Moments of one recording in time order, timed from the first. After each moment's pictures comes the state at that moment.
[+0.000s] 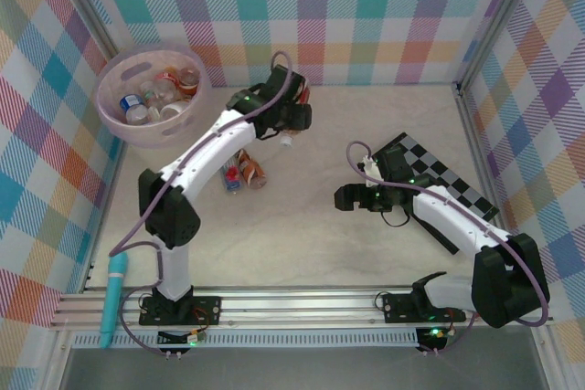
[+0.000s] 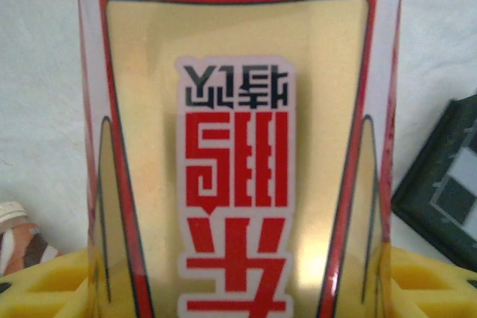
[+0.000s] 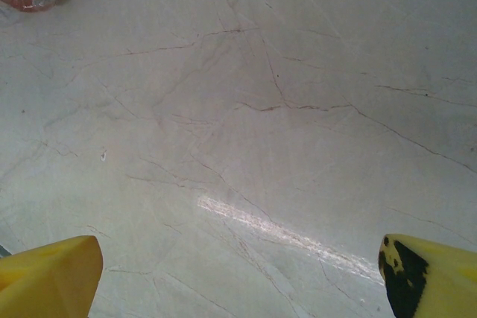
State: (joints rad) left arm -0.63 1.91 1.98 -0.88 -0.17 -0.41; right arm 0.40 1.27 0.79 -0.57 -0.38 0.33
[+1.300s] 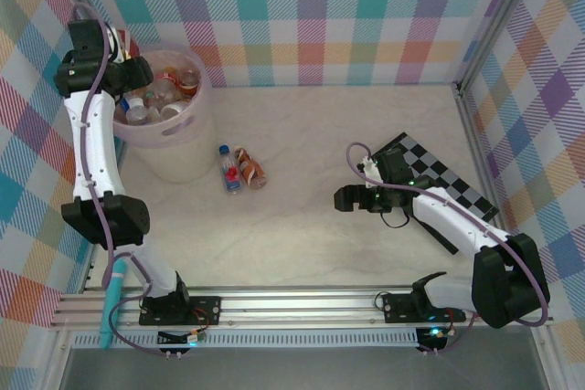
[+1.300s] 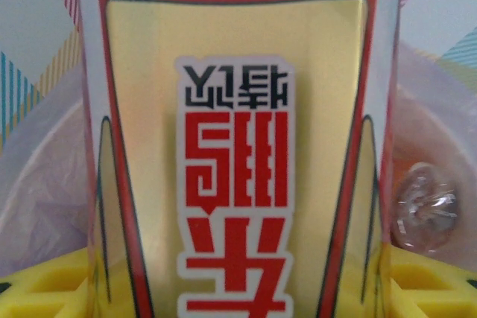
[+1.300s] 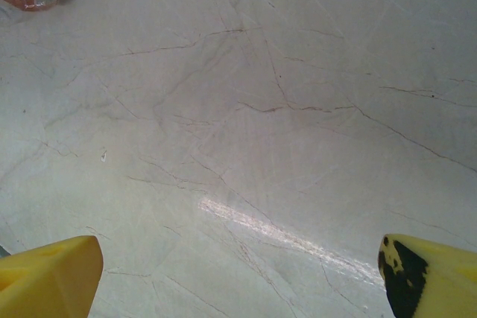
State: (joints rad) left arm 0.21 1.81 2.21 -1.10 0.01 -0.13; right arm 0.40 1.27 0.76 -0.54 -0.39 0.33
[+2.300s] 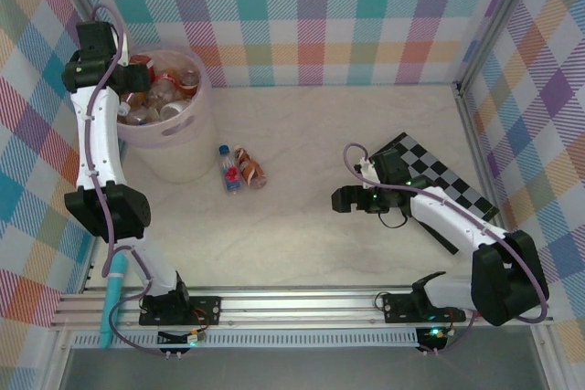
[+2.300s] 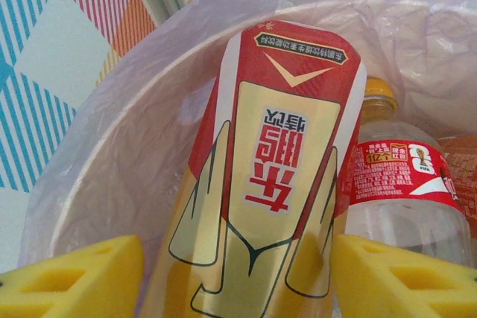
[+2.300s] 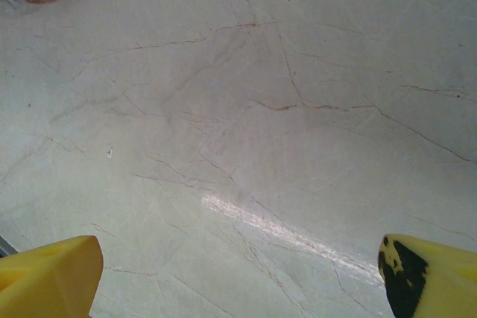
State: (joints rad) left arm 0.21 1.87 2.21 -1.07 -0.10 0.08; right arm 0.42 1.28 0.76 -0.53 -0.40 0.34
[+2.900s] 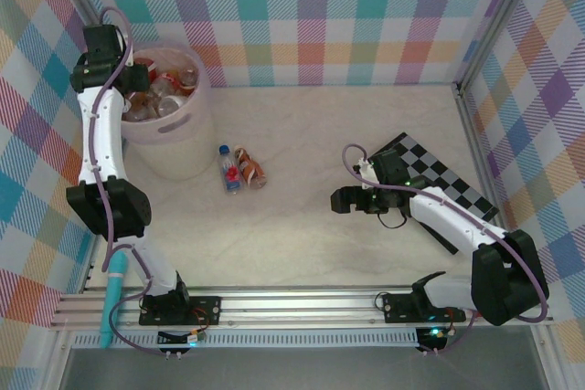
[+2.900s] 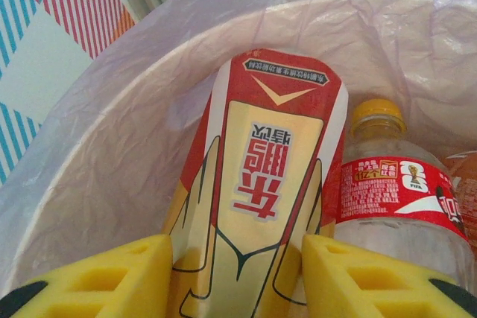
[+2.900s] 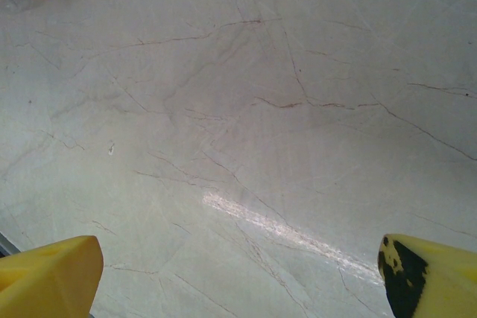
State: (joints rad) left arm 0.20 1.88 2.13 -0.95 -0.10 0.12; right arm 0.43 1.28 0.76 -0.53 -0.40 0.34
